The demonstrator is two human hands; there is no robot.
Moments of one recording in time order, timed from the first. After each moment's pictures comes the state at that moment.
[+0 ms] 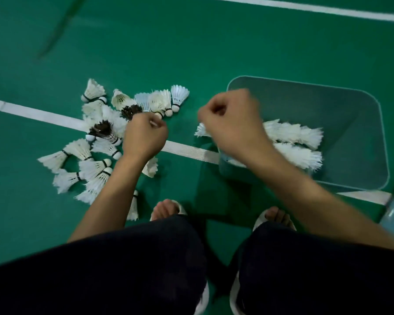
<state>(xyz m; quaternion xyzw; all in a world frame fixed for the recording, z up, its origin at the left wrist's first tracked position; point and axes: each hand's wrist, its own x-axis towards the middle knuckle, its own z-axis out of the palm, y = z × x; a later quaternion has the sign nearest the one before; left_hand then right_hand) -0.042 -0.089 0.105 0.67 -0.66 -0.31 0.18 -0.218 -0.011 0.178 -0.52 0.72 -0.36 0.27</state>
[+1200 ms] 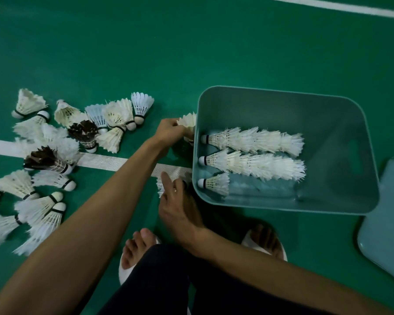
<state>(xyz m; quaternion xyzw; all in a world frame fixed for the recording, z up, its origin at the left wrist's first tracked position) -0.168 -0.171 0.006 0.57 -0.56 -0.60 0.09 -0.152 0.009 -0.003 -0.65 0.72 0.01 0.24</state>
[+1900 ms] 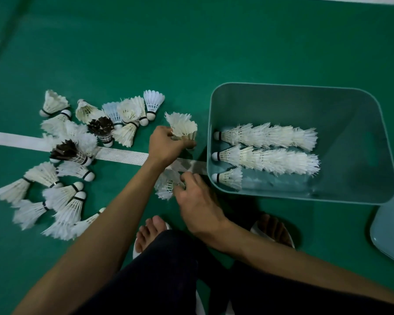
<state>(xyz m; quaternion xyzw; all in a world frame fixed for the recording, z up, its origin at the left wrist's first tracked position) -0.125 -0.124 0.014 0.60 -0.61 -0.48 0.18 -0.177 0.028 0.035 -0.68 0.69 -0.08 0.24</state>
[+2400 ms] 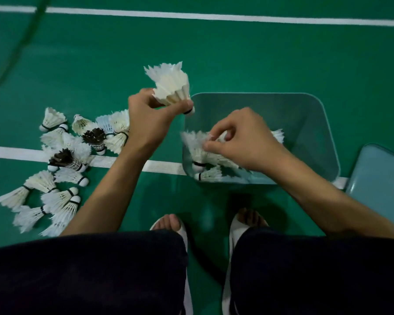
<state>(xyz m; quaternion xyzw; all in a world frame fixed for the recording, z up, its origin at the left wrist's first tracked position) -0.159 -0.092 0.148 0.47 -0.62 -0.49 0.40 -0.314 0.035 0.194 -0.55 0.74 -0.26 0.29</state>
